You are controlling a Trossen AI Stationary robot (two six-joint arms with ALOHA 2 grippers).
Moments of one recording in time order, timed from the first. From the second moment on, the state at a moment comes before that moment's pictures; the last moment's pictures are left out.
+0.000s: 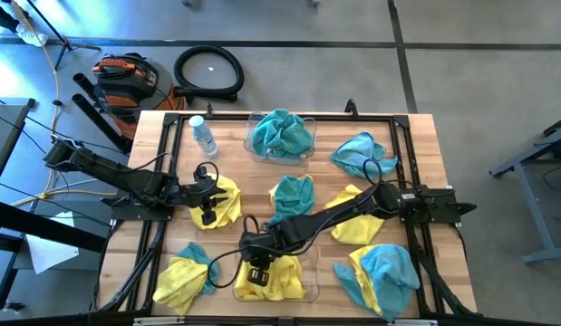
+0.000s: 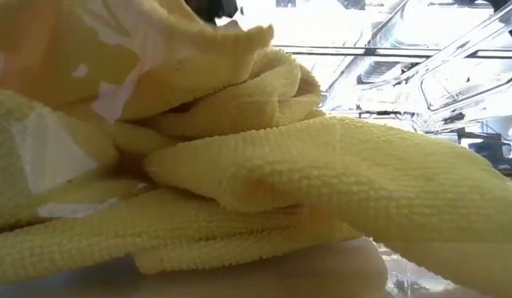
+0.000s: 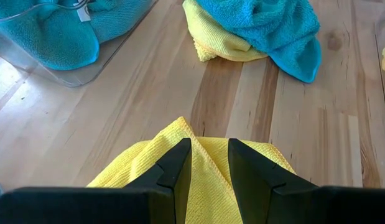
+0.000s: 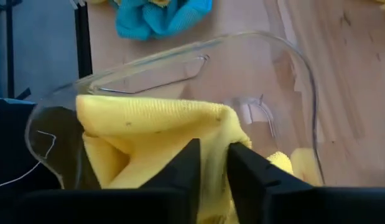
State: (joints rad) left arm -0.28 0.83 0.39 -0.36 -0.45 -0.36; right arm 0.35 2.36 2.16 -0.78 -0.04 0.58
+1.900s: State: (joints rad) left arm -0.28 0.83 0.39 -0.37 -0.45 -0.39; right arm 0.45 2.27 2.16 -0.95 0.15 0.65
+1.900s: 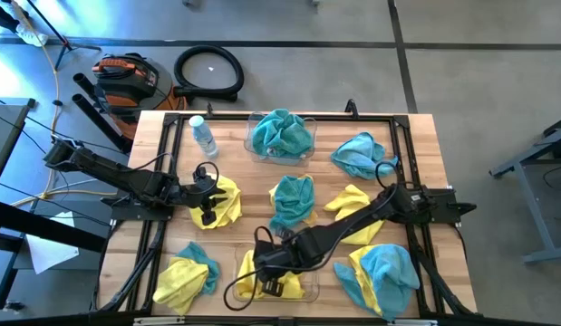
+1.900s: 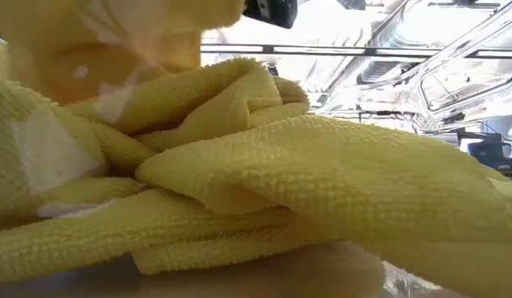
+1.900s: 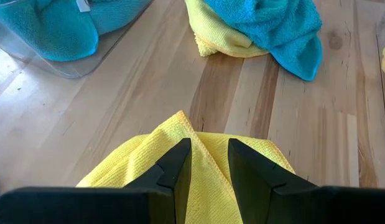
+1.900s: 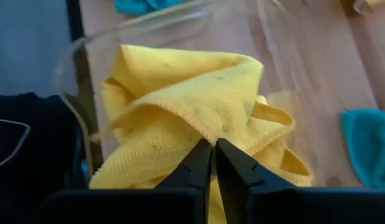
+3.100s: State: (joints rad) left arm -0.28 0.83 0.39 -0.37 -0.40 -0.42; right arm 0.34 2.36 2.16 -0.92 -0.03 0.65
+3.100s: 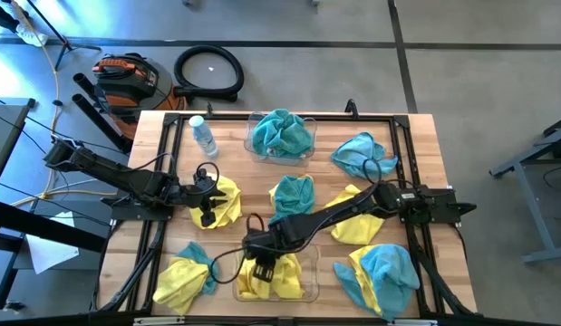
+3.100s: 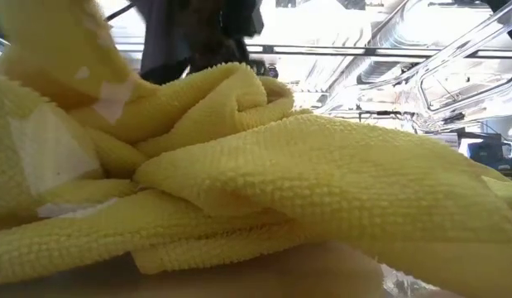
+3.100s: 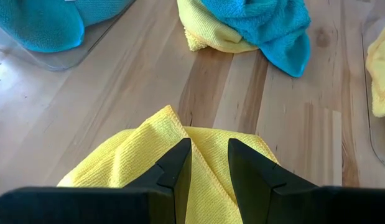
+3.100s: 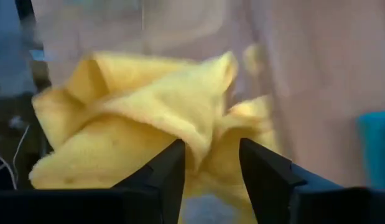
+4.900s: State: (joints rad) left arm -0.28 0.83 0.39 -0.39 -0.40 -0.44; right arm 0.99 1.58 1.24 -1.14 0.03 2.24
